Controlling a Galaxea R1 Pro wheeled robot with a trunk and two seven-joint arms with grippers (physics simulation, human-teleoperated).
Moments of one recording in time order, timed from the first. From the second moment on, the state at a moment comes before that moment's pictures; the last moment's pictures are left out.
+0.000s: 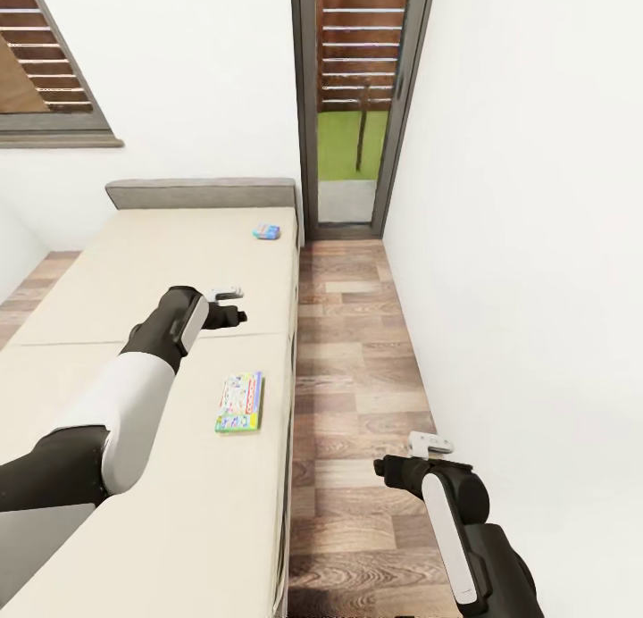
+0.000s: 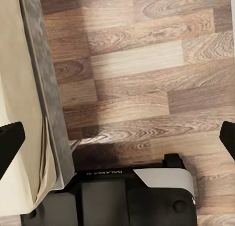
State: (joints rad) left arm -1.26 -0.01 0.10 -0.59 -0.02 0.81 0.01; right arm -0.30 0.17 0.05 -1.56 -0.23 1.04 -0.29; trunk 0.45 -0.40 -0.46
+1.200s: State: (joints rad) left arm -1.26 -0.01 0.10 -0.60 -0.02 0.79 0.01; right arm -0.30 0.17 0.04 -1.56 -0.23 1.04 -0.29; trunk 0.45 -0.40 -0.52
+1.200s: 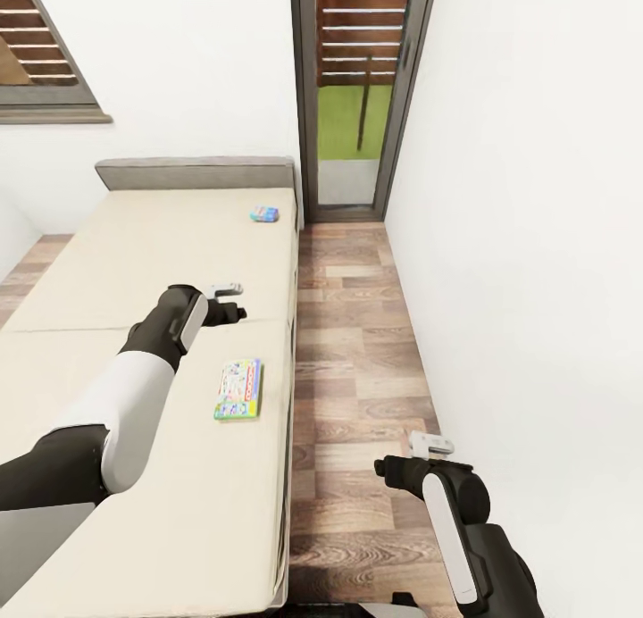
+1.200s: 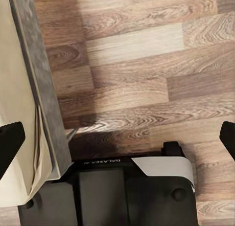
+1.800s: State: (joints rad) left arm -1.26 -0.01 0.10 -0.63 -0.02 0.78 0.01; right arm -0.30 0.17 0.04 -1.56 -0.23 1.04 -0.29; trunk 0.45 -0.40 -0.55
